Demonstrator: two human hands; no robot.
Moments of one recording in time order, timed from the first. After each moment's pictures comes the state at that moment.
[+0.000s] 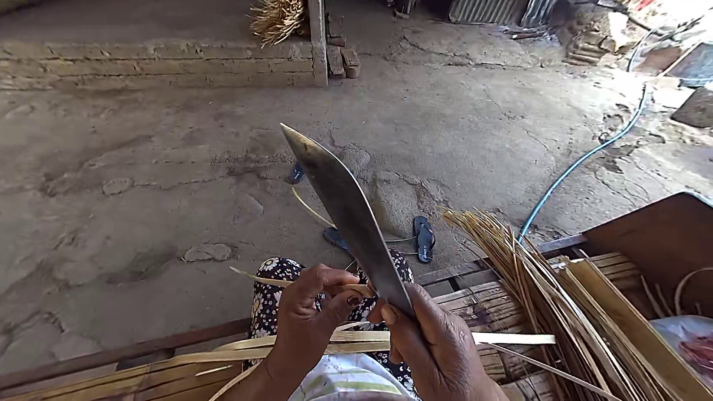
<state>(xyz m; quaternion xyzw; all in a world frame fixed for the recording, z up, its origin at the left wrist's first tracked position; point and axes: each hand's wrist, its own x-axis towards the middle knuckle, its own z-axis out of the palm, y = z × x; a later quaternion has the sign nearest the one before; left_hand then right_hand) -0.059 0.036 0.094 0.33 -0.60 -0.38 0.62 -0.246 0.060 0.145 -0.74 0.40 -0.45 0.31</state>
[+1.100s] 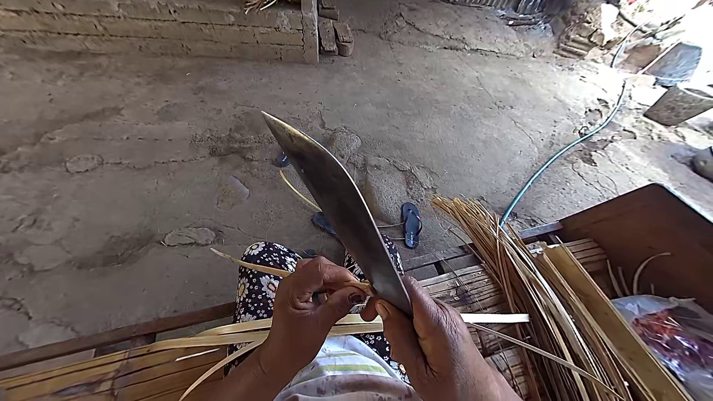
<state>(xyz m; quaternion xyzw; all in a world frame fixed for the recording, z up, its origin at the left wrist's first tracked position) -0.067 0.044 0.090 0.33 -0.61 -0.39 0.60 -0.255 0.066 0.148 -0.79 0.42 -0.37 0.26</state>
